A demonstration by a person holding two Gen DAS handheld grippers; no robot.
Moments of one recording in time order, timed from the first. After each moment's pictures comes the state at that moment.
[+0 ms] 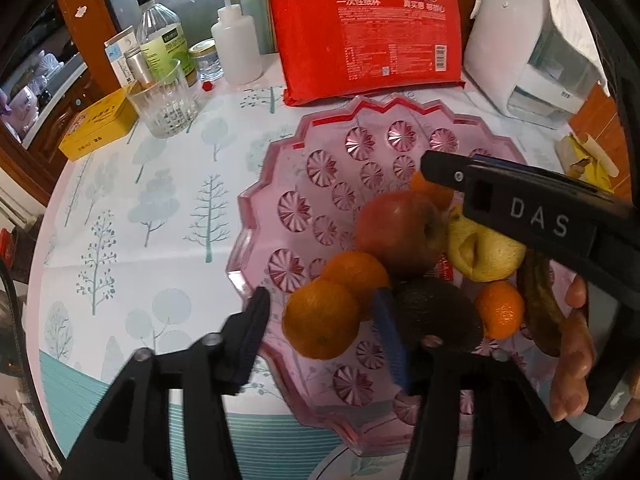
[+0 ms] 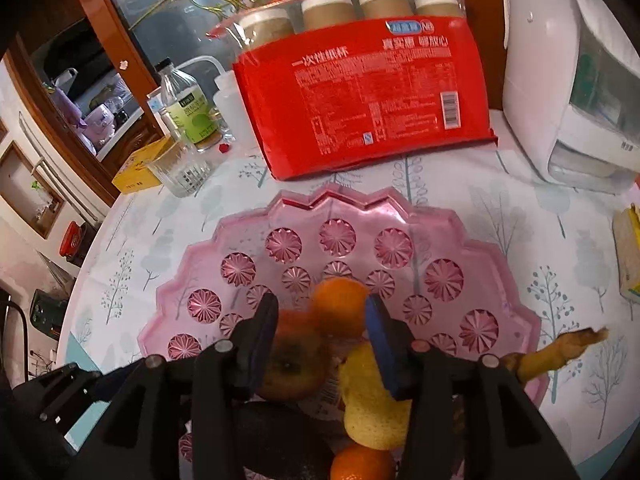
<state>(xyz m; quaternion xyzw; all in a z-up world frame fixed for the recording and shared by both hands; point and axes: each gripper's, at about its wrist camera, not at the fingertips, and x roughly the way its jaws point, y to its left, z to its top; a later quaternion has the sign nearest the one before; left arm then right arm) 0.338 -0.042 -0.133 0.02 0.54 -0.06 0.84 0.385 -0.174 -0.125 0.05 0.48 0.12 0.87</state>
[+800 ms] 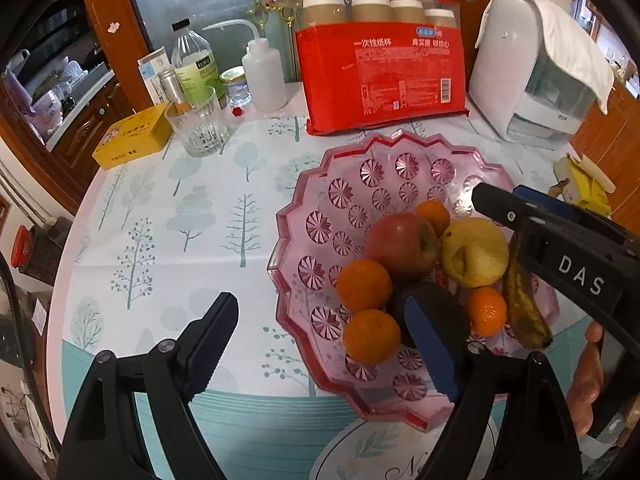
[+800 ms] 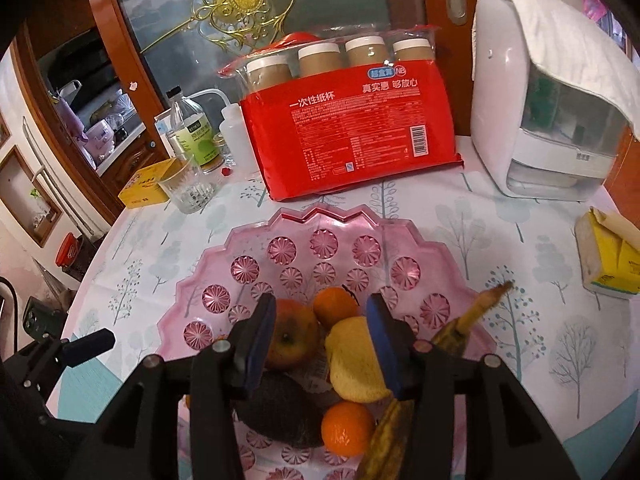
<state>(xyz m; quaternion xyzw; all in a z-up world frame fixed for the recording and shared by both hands) 0.309 -0.034 -0.086 0.03 0.50 -0.03 0.86 0.343 -0.188 -0.088 0.05 0.44 0.09 0.89</state>
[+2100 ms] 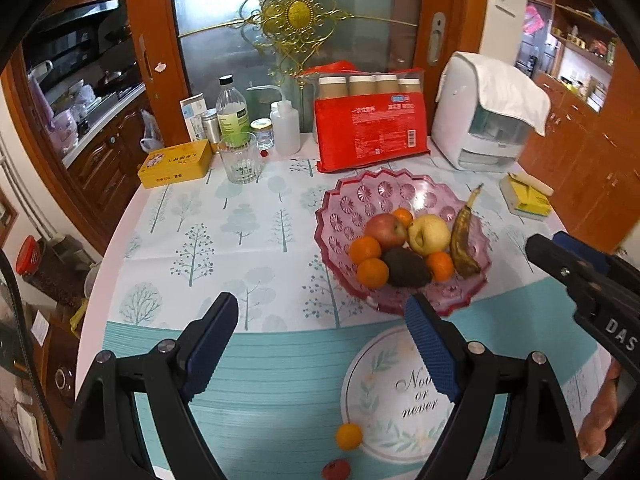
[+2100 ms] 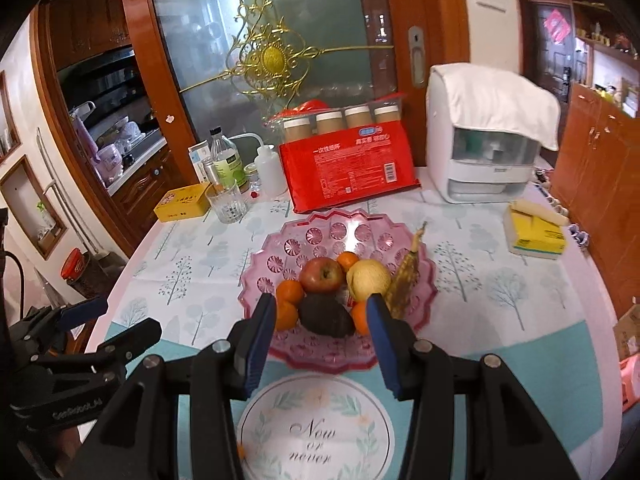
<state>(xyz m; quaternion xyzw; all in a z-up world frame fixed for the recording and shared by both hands) 0.166 0.034 0.014 0.02 0.43 -0.07 0.90 0.163 -0.160 0.016 0.05 0.38 0.04 0.92</state>
